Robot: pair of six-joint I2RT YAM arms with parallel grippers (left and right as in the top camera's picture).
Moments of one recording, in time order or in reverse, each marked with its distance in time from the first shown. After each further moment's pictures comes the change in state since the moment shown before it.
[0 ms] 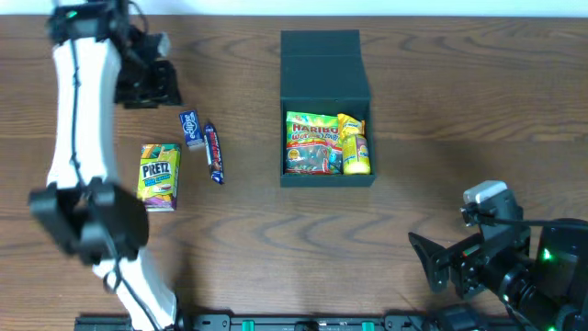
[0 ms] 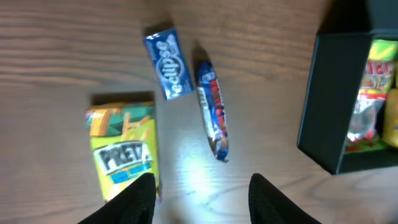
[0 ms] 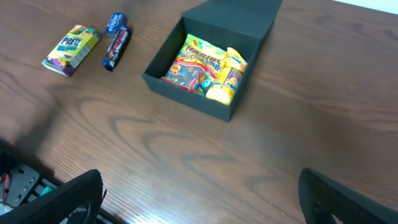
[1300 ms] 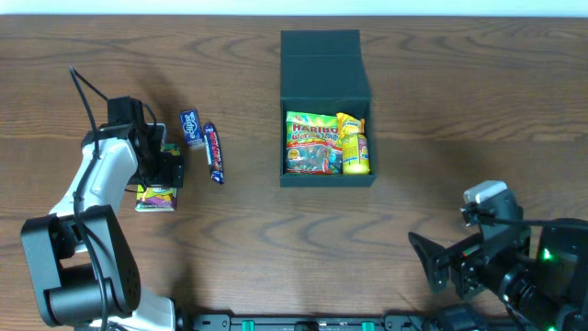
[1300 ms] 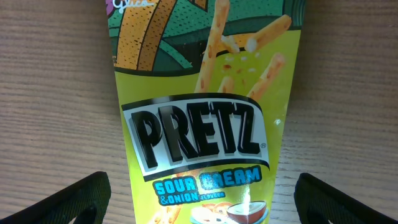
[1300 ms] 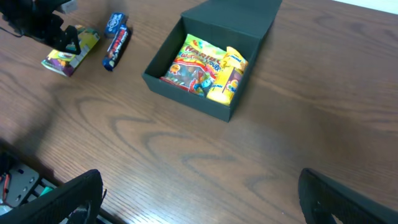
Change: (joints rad) left arm 0.059 -0.272 -1.012 0.743 -0.278 0.081; right arm 0.000 0.000 0.000 0.000 0.001 0.000
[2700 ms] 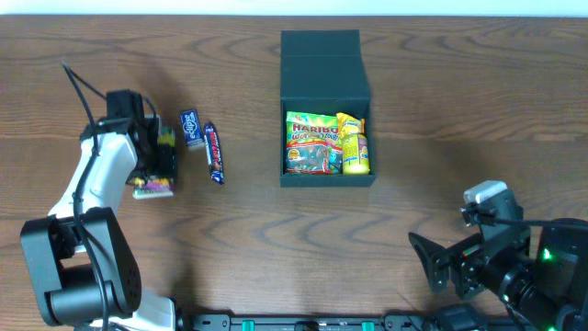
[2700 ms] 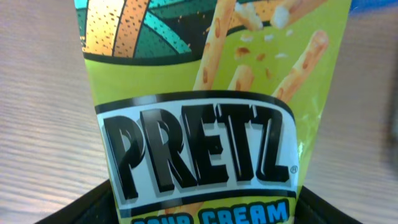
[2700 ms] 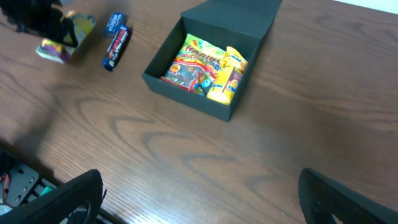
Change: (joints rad) left arm -0.019 -0.002 0.072 -0.038 -0.008 -0.105; right arm 0.000 0.000 0.000 0.000 0.000 0.000
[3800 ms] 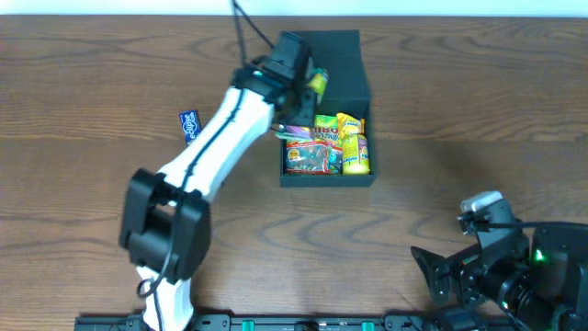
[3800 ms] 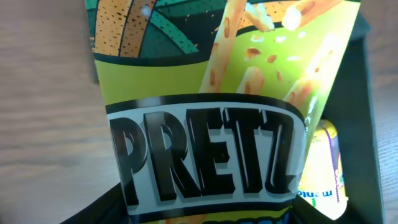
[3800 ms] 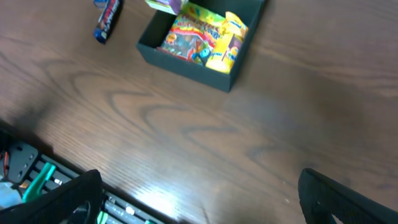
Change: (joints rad) left arm -0.672 0.310 0.603 -0.064 0.154 -0.422; right arm 0.000 0.000 0.000 -0.117 0.024 0.000
